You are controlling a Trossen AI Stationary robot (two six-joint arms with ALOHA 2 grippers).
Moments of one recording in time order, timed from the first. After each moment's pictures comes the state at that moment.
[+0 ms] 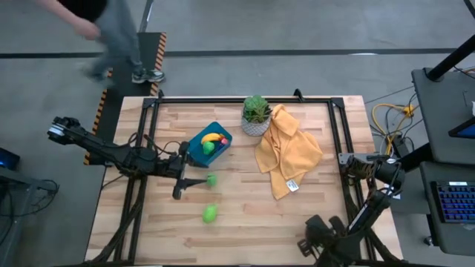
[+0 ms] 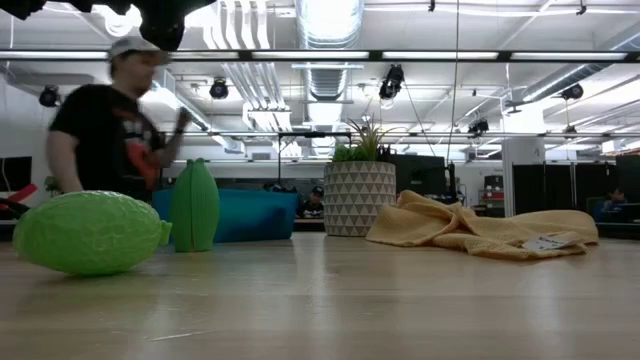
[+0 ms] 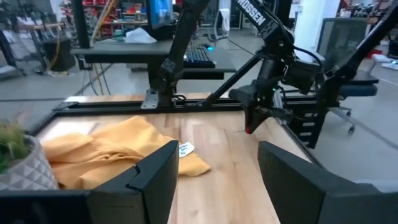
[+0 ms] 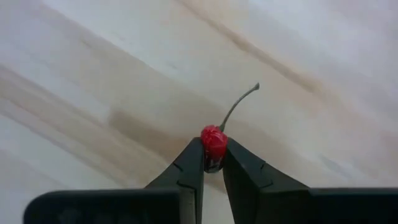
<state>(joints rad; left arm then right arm) -0.35 0.83 0.50 0.27 -0.26 -0.05 1.06 1.95 1.27 -1.04 0.27 2.09</state>
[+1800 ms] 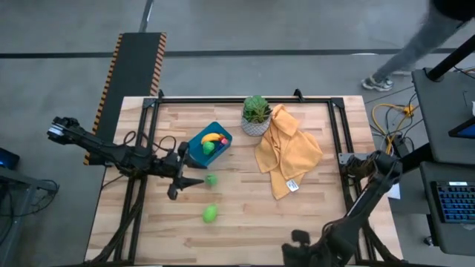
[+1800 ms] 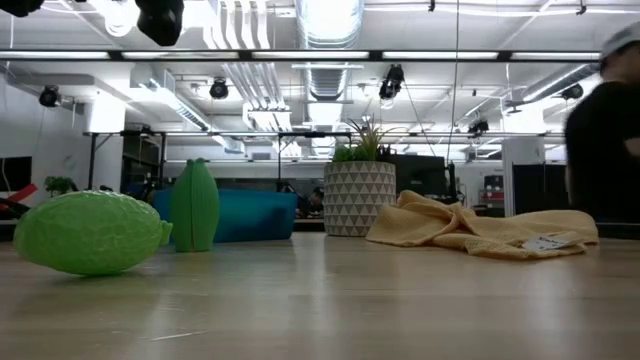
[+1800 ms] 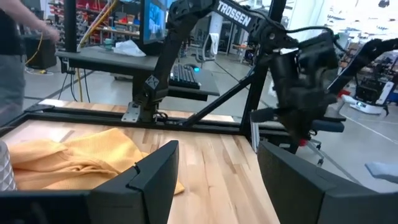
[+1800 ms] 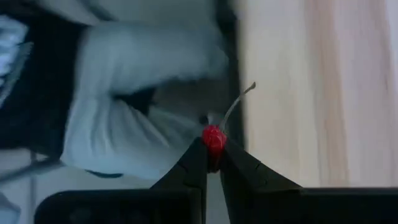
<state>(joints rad) -0.36 0.80 0.50 0.34 -0.21 -0.17 0.92 1.87 1.57 -0.69 0.13 0.93</state>
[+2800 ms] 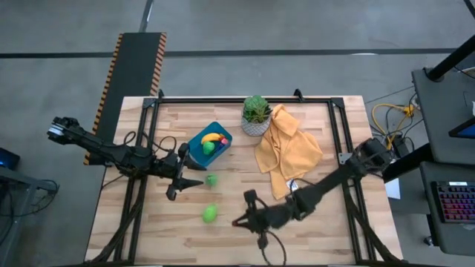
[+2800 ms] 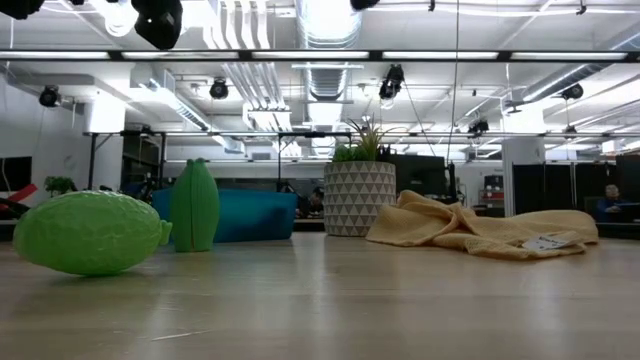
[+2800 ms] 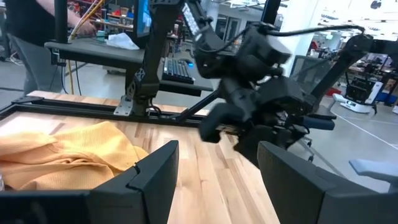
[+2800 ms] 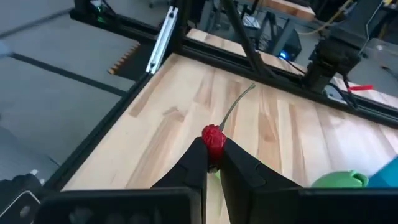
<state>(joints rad) -0.36 0.80 0.48 0.33 -0.19 -0.20 0.53 1.83 1.18 0.26 0.30 -0.09</state>
